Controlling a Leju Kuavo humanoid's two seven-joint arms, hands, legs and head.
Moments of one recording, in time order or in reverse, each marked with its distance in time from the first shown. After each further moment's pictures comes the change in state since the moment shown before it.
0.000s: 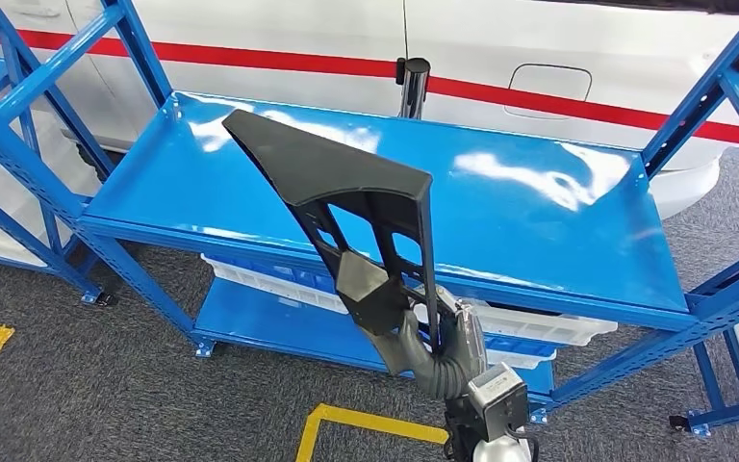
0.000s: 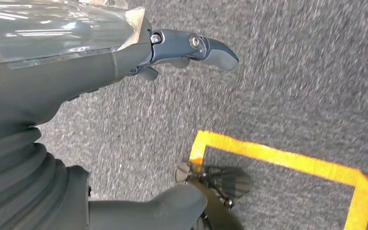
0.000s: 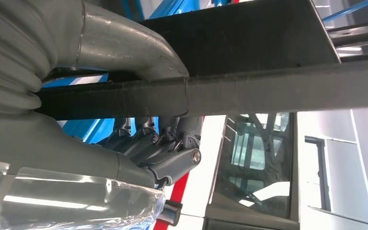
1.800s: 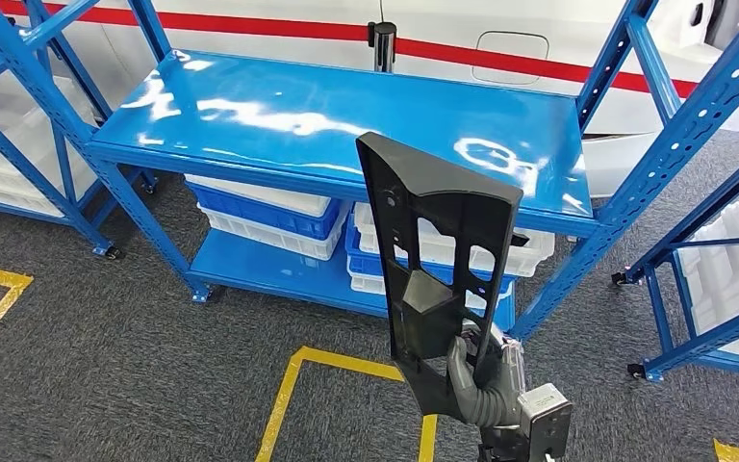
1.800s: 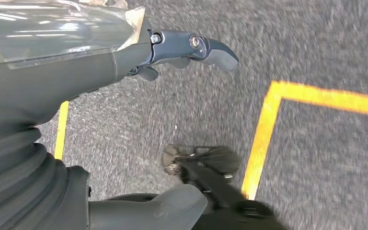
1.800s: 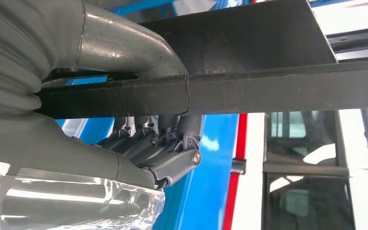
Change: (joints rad) left arm -0.004 -0.059 -0.005 0.008 -0.031 0.039 0.014; right arm 0.112 -0.109 -0.031 0.036 -0.187 -0.116 -0.057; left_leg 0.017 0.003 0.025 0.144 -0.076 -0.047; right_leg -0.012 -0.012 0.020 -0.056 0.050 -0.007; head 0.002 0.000
